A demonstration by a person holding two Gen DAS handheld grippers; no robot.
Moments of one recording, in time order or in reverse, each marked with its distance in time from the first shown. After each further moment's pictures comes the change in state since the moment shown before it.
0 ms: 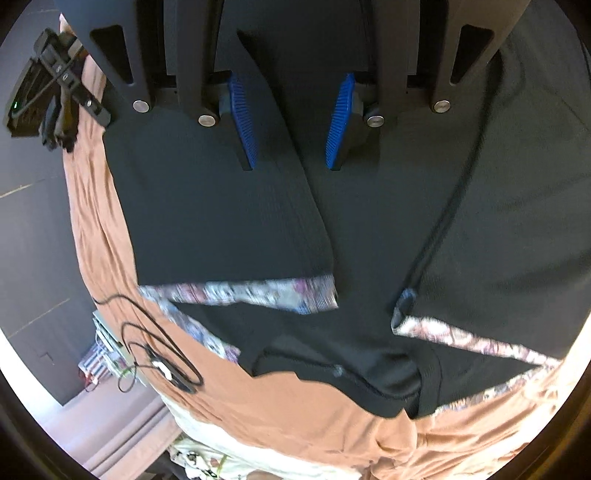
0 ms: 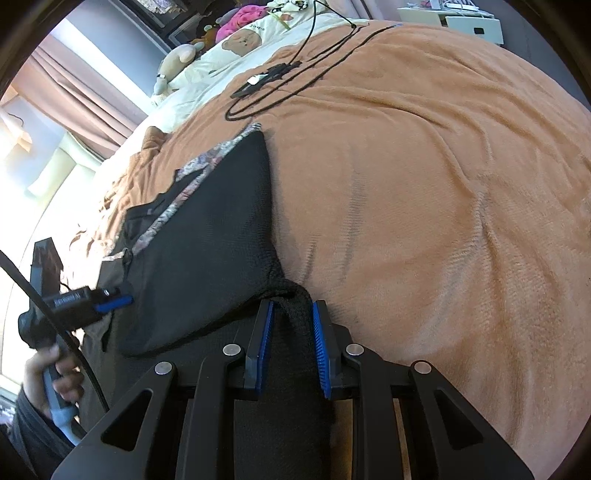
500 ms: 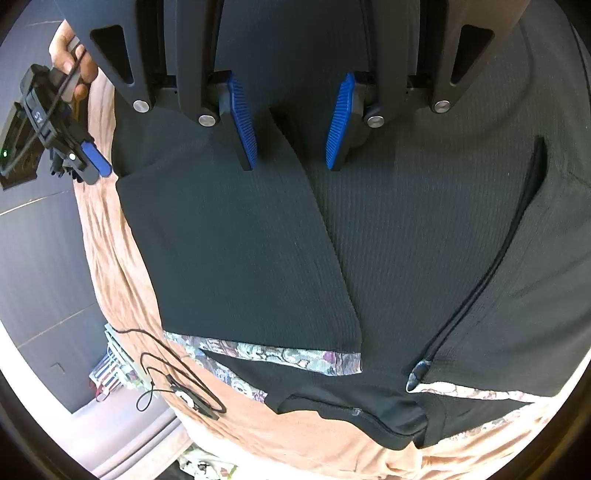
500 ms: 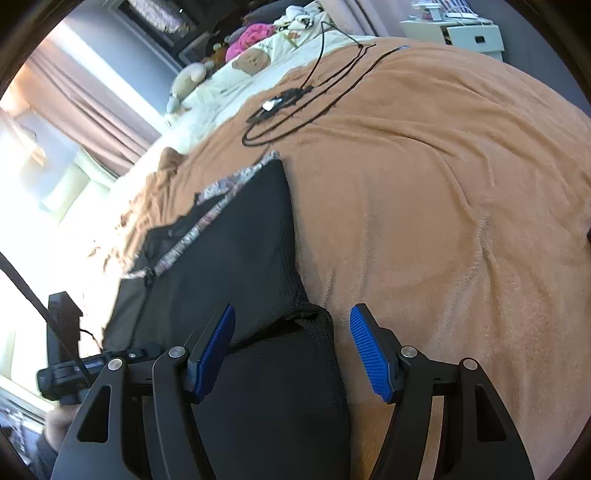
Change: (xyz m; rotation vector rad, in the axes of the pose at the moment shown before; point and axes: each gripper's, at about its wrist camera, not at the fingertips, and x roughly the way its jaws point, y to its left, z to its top) left arm -0.003 -0.016 -0.049 0.005 0.028 -0.031; right arm -0.009 0.002 0.003 -0.003 -0.065 0.032
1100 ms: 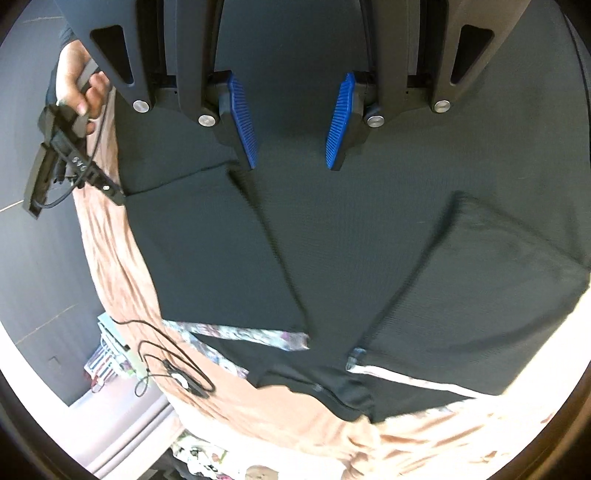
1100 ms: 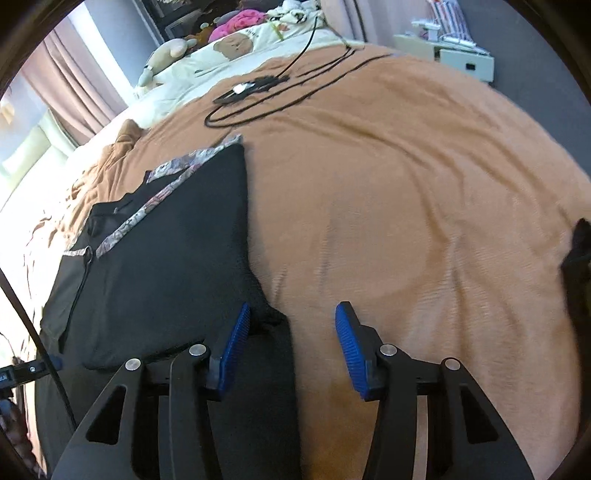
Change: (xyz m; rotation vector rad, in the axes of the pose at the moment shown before) left arm -0.063 0.019 -0.028 -0.020 -0.054 0.060; right arm 0.019 0.024 0.007 -0.095 0.008 -0.236
